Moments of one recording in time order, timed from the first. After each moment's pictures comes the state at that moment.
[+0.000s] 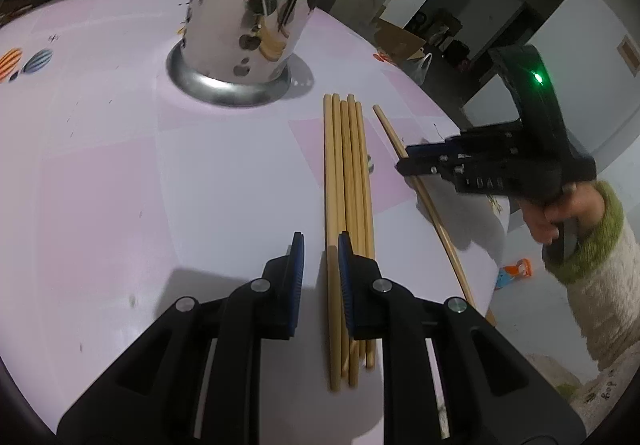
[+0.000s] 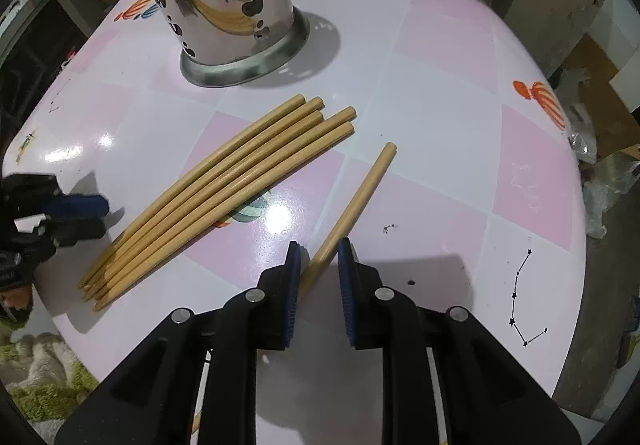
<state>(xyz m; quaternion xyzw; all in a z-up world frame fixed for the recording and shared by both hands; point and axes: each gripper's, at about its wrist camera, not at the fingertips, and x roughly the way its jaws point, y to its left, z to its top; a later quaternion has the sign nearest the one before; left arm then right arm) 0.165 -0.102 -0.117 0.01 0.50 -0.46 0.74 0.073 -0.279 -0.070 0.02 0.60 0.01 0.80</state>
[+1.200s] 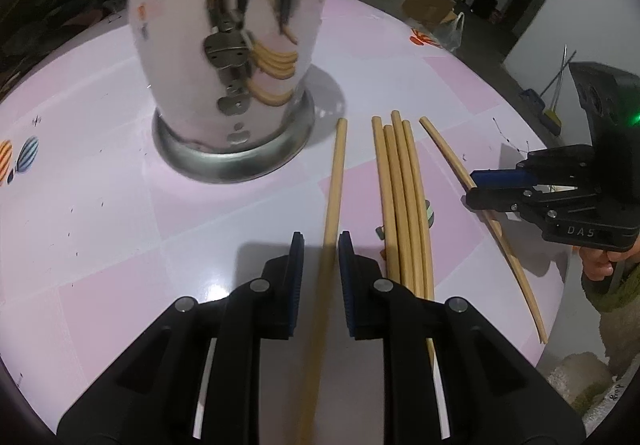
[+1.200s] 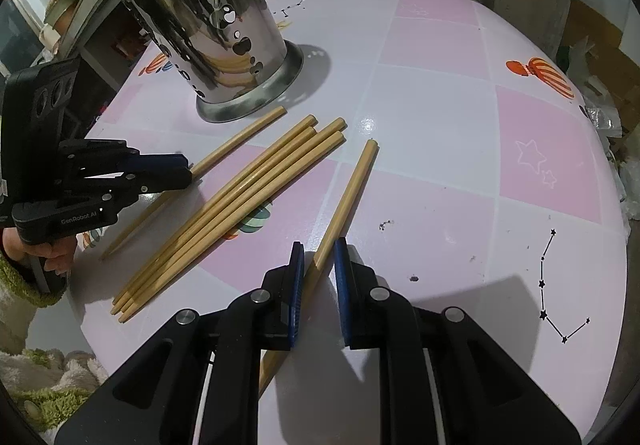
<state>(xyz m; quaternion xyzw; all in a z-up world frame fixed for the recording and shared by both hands) 0.203 -0.163 -0.113 0.15 0.50 -0.41 0.75 0.050 -0.328 -0.084 0.13 0.54 0.05 0.83</state>
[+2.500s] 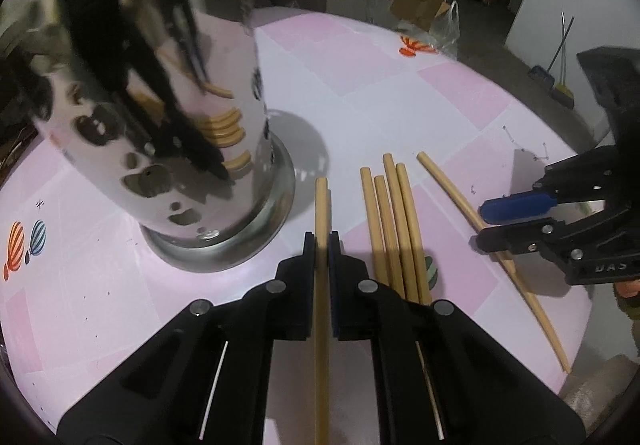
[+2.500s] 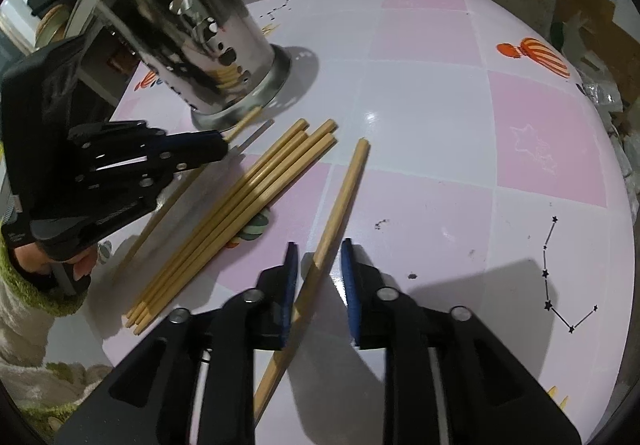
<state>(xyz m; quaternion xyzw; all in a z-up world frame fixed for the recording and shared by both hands) 0.202 -0.197 -0.099 0.20 0.45 -0.40 0.77 0.058 -0.339 -0.082 0.17 0.55 0.04 0.81</state>
